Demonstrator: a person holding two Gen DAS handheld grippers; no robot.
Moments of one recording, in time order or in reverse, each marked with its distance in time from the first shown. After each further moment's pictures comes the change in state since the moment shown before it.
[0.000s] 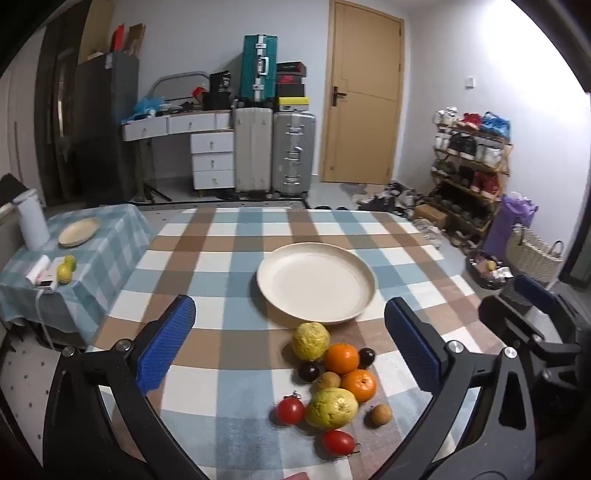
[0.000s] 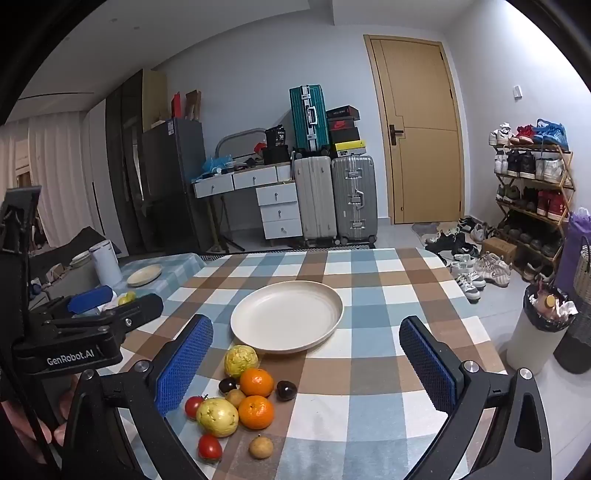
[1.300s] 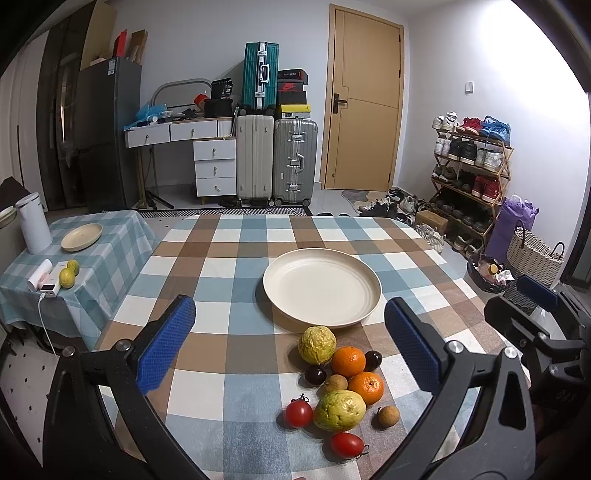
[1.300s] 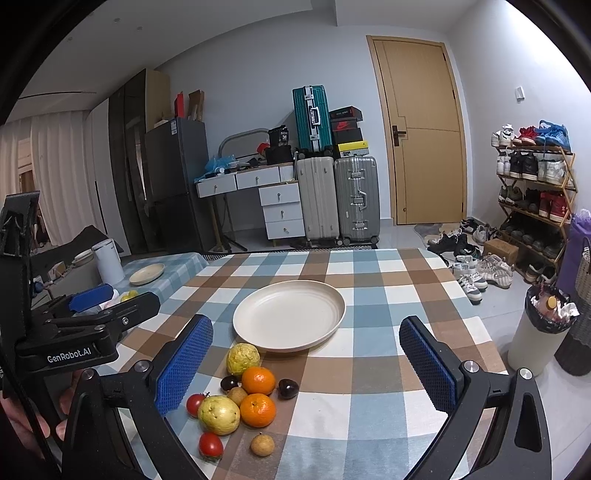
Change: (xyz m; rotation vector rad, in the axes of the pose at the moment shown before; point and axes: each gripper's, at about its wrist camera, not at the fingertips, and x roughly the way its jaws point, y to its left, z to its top) left arm -0.002 0.005 -0.003 0.005 -0.006 0.016; right arm 0.000 -0.001 -0.001 -0.003 0.005 0.008
